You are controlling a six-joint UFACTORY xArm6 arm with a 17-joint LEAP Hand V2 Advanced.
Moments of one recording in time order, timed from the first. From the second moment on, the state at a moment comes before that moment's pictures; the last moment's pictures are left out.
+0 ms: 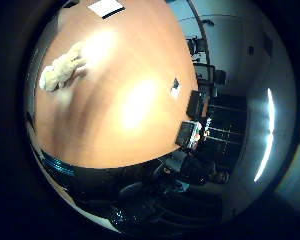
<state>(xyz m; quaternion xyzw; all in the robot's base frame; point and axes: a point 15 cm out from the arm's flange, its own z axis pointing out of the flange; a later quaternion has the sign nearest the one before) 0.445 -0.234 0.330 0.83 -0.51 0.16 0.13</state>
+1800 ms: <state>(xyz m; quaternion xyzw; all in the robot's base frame) 0.458 -0.242 0.233 0.88 -0.40 0.16 0.19</state>
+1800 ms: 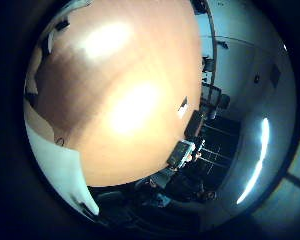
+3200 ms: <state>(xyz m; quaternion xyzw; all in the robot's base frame) 0.419 -0.025 0.470 0.90 -0.40 0.17 0.07</state>
